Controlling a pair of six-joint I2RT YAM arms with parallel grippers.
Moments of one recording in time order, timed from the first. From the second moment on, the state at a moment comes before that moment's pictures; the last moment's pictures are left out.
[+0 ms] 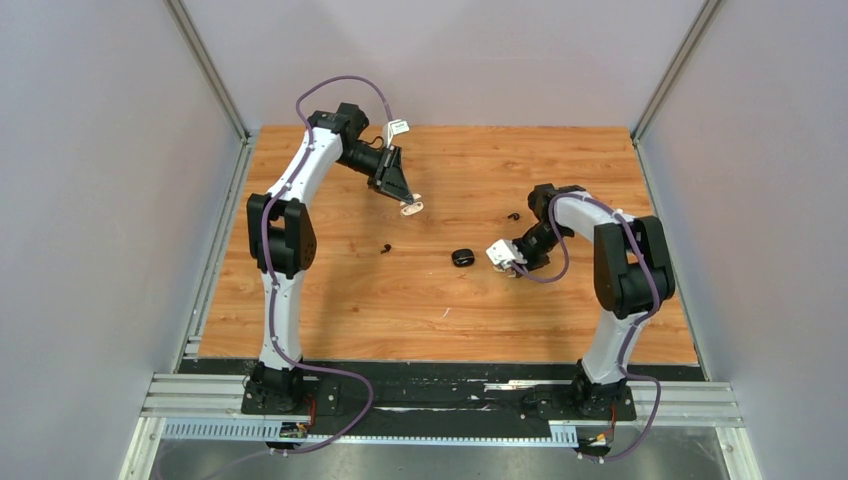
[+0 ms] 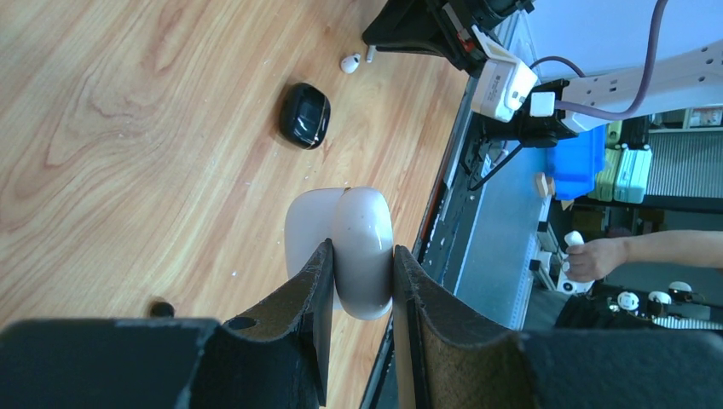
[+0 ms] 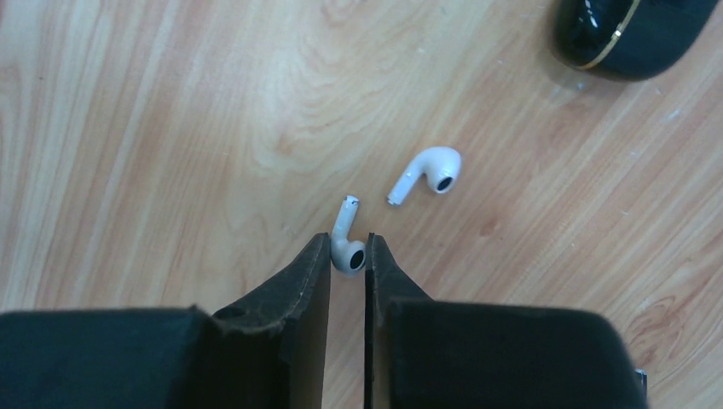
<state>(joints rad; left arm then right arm) -0.25 2.26 2.19 -1.30 1.09 0.31 0.19 1.86 1.20 -1.04 -0.52 -1.98</state>
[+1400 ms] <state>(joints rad) -0.25 2.26 2.19 -1.30 1.11 0.30 0.00 1.74 1.23 -0.79 -0.67 -0.53</state>
